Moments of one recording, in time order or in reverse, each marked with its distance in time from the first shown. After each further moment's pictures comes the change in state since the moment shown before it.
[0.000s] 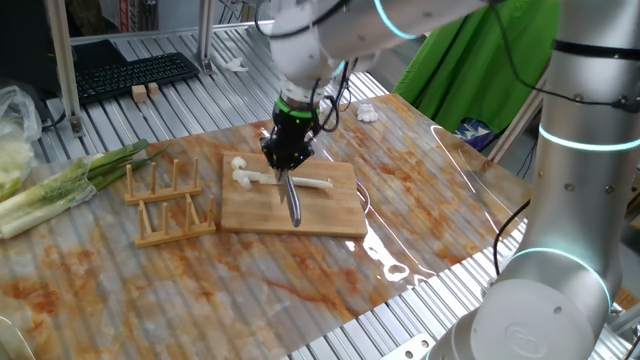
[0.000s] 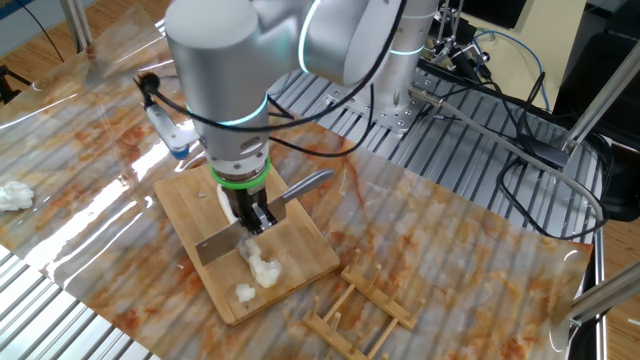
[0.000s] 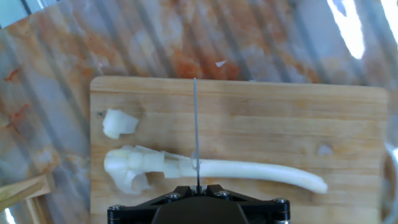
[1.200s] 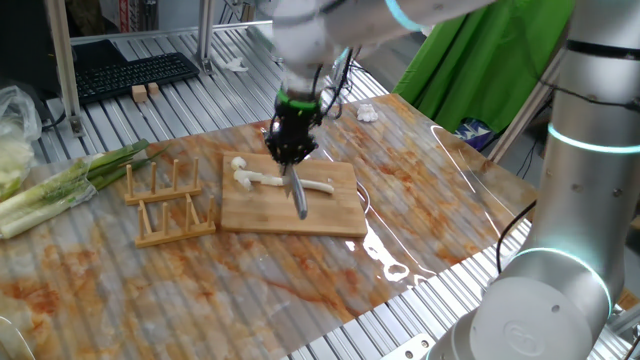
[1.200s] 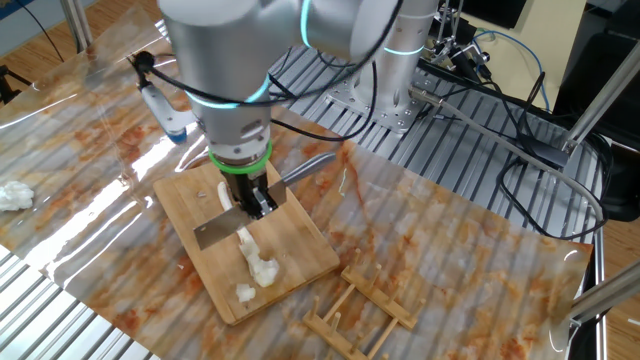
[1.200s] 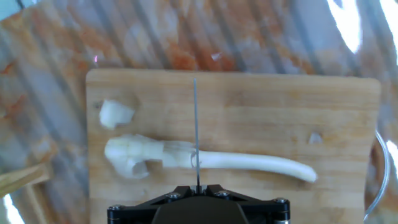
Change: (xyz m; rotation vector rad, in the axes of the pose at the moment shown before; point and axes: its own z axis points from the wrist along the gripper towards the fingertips) arm 0.008 -0.005 -0.039 0.083 0.043 0.000
